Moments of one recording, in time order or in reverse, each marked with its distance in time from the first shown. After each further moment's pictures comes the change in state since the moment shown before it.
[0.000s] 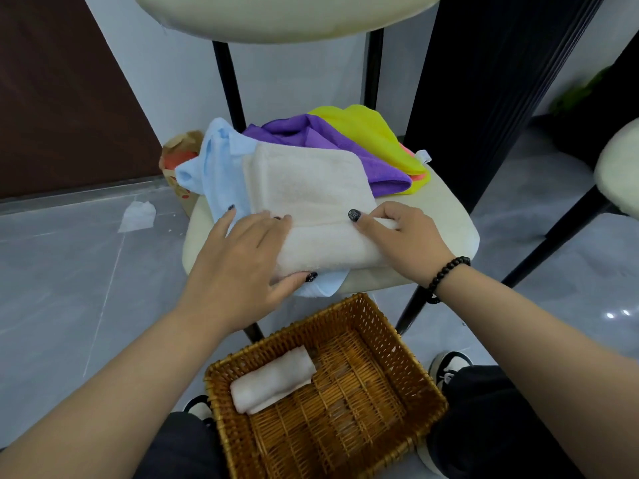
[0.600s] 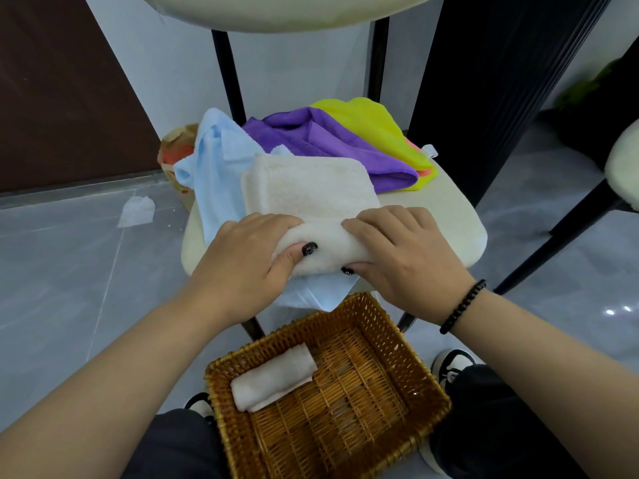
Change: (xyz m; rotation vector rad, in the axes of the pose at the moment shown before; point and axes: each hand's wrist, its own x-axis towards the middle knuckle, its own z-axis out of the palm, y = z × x) left_hand 0.011 0.001 -0.008 -0.468 -0.066 -0.130; right_hand -0.020 0.017 0.004 -0.788 0.133 -0.829
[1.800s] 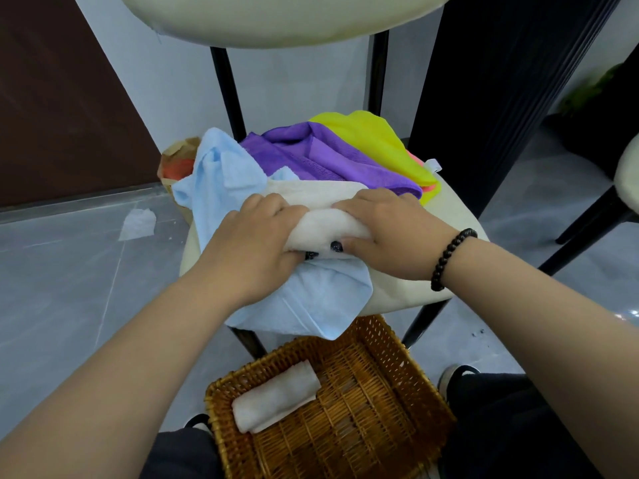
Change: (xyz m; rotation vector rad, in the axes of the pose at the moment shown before) left_hand 0.048 -0.010 -0.005 0.253 -0.057 0.004; right_hand 0.068 0.022 -0.012 0.229 -0.450 0.210
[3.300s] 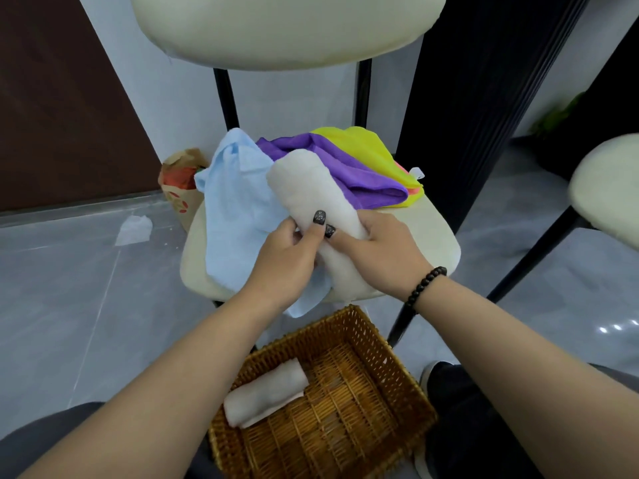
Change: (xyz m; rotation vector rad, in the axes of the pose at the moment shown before) left_hand -0.021 0.071 0.008 -1.254 0.121 -0.477; right_hand -0.042 -0.034 0.003 0.663 0.286 0.356
